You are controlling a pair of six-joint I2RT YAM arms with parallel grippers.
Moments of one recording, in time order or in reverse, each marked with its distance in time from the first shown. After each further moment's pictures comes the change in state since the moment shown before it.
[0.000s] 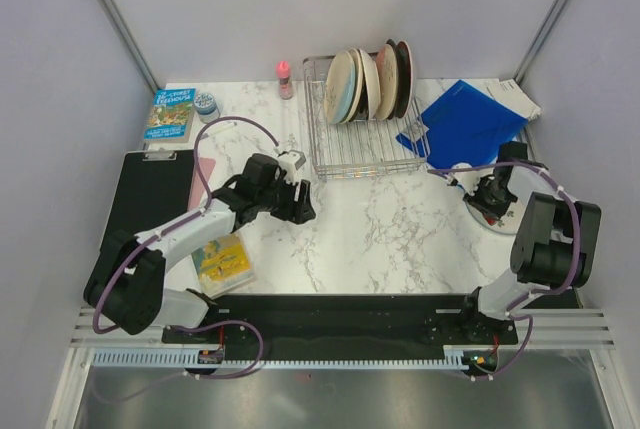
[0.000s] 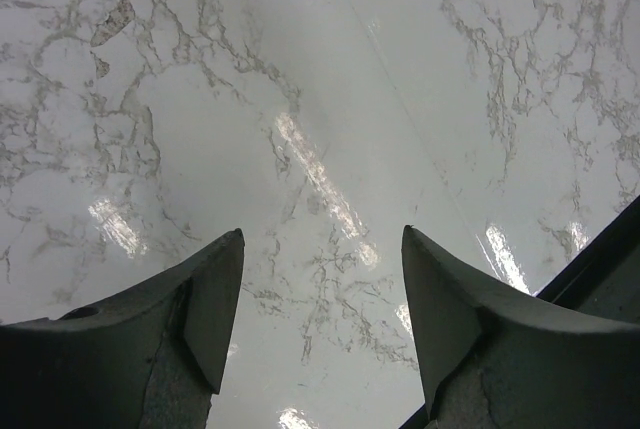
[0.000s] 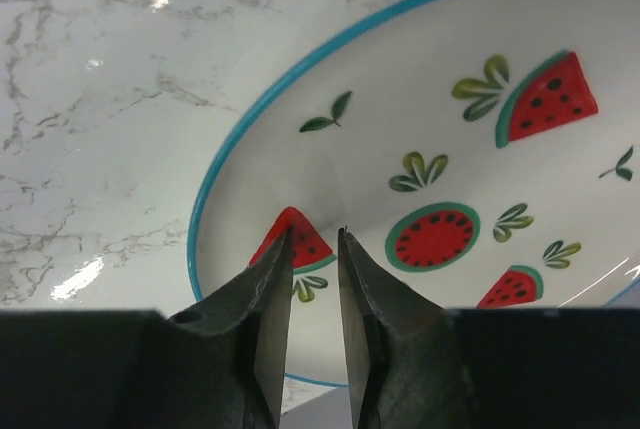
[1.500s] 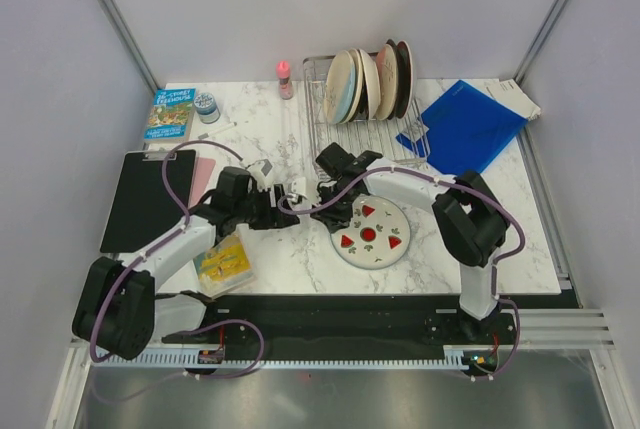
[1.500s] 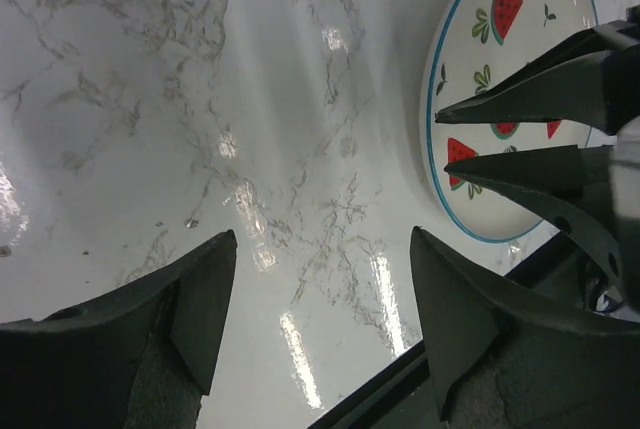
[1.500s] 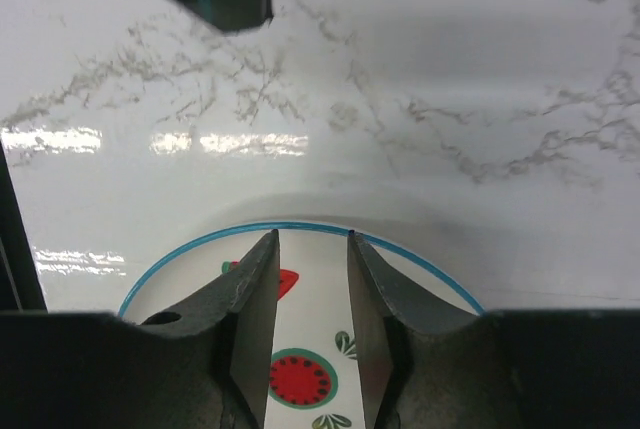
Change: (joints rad) left arm 0.171 -0.149 -0.172 0.007 0.069 -0.216; right arm 1.056 0.318 0.445 -0.061 -0.288 0.475
